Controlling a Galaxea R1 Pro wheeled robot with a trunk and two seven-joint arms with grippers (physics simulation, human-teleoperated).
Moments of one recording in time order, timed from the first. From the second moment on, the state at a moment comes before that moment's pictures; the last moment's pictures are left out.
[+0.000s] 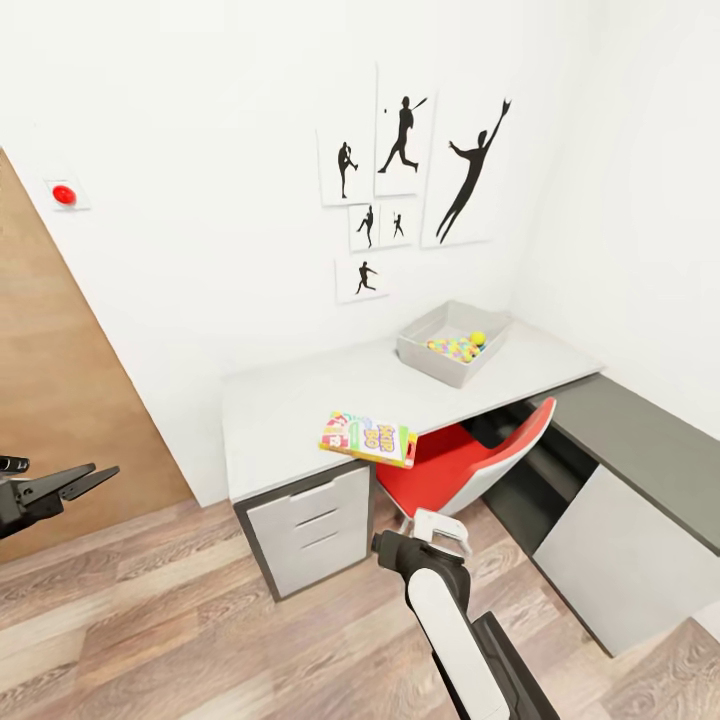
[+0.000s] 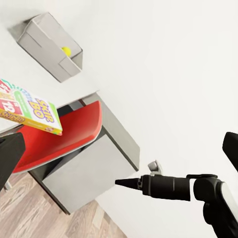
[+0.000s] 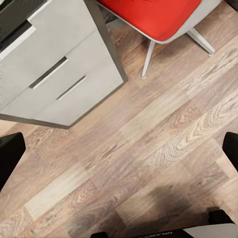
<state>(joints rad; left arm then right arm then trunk) -0.45 0.54 0.51 -1.14 0.38 0.91 -1.57 -0.34 0.16 0.46 -1.57 -0.84 0.71 -1.03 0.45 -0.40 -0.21</state>
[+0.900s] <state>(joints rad) -0.45 0.55 0.51 -1.14 0.38 0.91 -1.57 -0.34 0.17 0.46 -1.56 -0.84 0.71 -1.03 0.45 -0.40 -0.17</state>
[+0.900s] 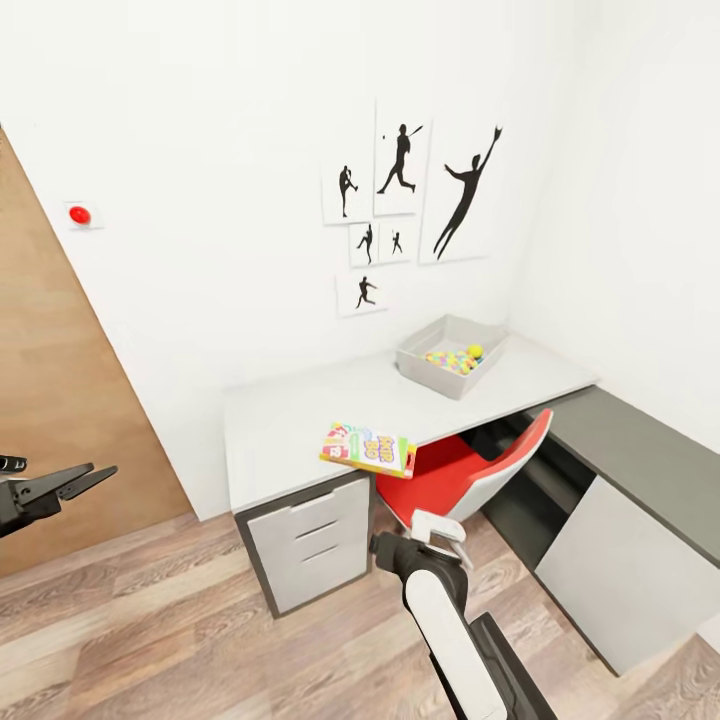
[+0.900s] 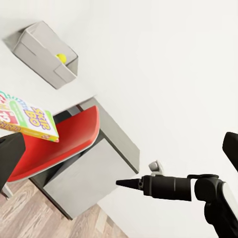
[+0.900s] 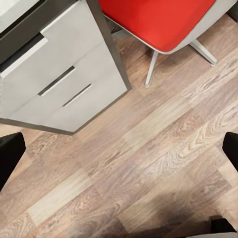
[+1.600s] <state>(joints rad) -0.45 0.55 0.51 -1.14 0.38 0.91 -1.57 -0.34 0.17 0.46 -1.56 -0.84 0.71 -1.03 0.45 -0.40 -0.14</state>
